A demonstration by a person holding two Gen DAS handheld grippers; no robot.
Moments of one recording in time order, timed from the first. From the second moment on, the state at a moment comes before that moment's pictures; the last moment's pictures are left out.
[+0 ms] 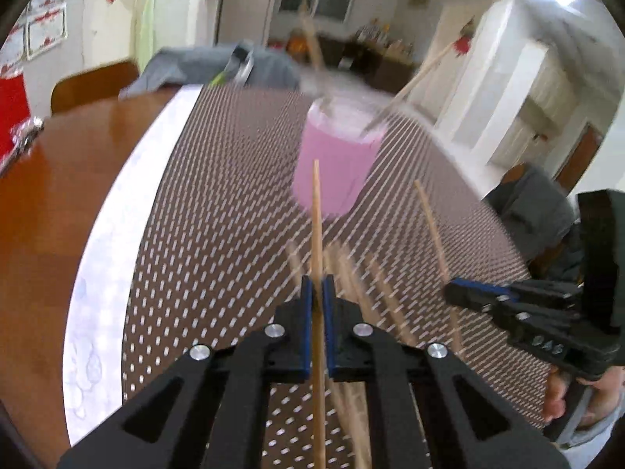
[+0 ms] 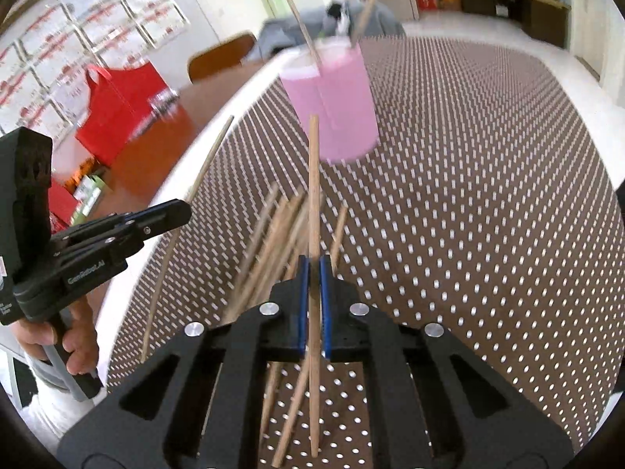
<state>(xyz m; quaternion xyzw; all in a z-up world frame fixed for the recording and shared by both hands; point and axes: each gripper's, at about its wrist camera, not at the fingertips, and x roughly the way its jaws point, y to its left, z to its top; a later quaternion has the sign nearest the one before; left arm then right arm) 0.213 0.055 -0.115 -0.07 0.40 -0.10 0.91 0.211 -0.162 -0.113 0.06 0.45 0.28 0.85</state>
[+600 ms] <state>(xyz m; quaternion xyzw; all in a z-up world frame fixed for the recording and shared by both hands) 0.246 0.034 -0.030 -0.10 0.10 -0.13 0.98 0.218 -0.160 0.000 0.10 0.24 0.27 0.93</state>
